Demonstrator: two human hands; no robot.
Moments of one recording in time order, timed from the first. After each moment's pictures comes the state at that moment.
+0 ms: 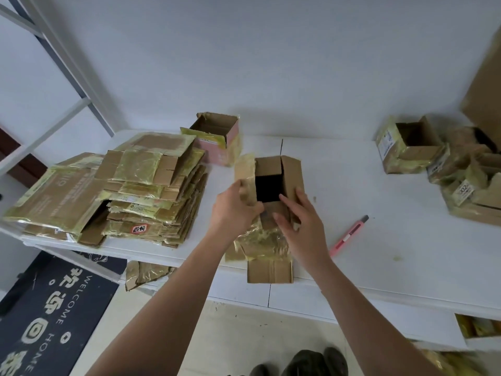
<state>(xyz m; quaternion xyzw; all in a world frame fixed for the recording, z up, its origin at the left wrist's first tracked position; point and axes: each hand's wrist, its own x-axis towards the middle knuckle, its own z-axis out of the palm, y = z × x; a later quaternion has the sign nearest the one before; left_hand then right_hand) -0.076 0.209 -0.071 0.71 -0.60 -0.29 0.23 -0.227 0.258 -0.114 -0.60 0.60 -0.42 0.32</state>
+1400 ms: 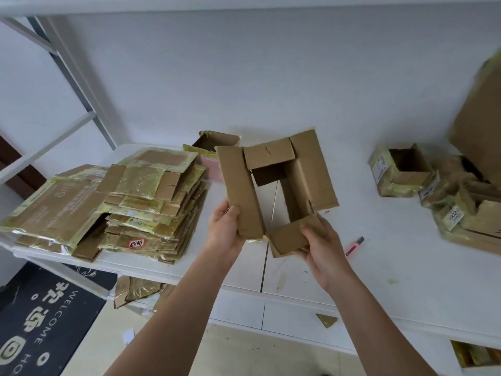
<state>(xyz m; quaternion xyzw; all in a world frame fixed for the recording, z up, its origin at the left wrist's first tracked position) -0.079 0.220 -0.061 0.47 -0.19 -0.66 0.56 -0.254 0.255 -0.091 -0.22 0.53 -0.54 0.61</state>
